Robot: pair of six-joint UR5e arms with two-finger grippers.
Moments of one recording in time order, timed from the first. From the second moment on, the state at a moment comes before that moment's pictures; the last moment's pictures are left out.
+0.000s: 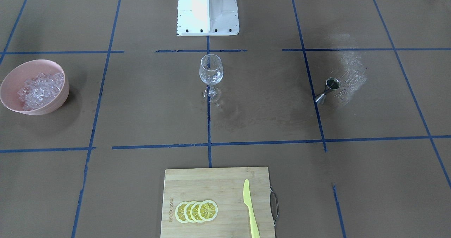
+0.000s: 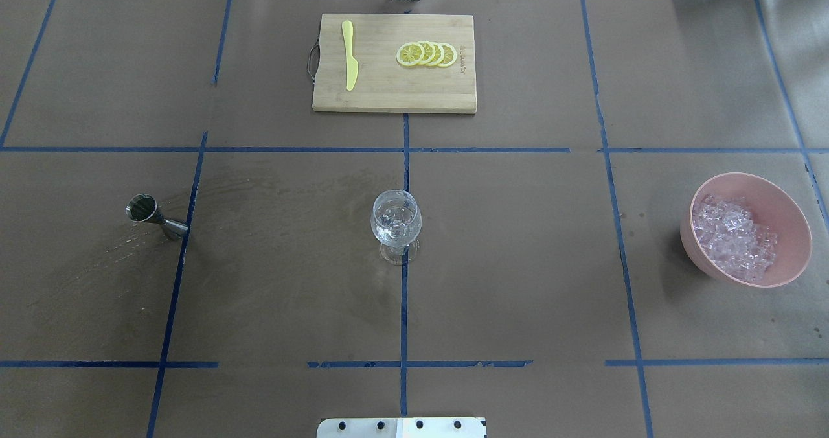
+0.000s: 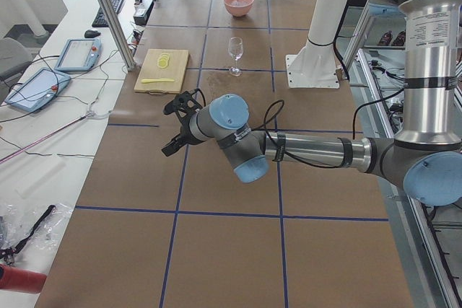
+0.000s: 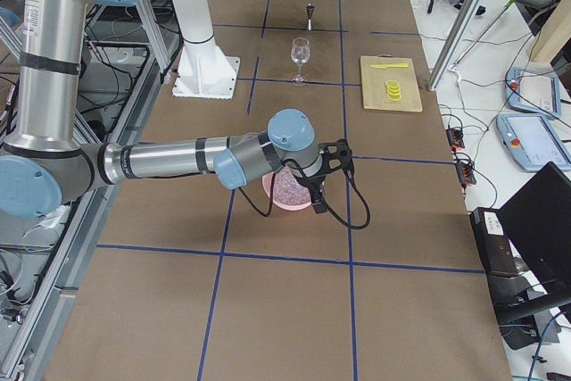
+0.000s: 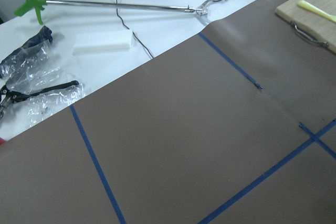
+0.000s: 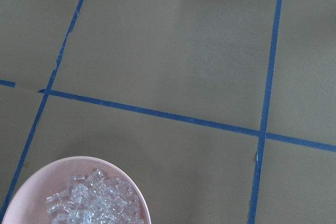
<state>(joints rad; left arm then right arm) -1.52 -1.49 -1.72 -2.58 -2.37 -0.20 1.53 -1.75 1.88 -1.20 2.42 0.20</state>
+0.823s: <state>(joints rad) -1.01 -1.44 -1.93 -2.69 -1.78 -0.71 1.45 -1.74 1.89 -1.11 2.32 0.27</state>
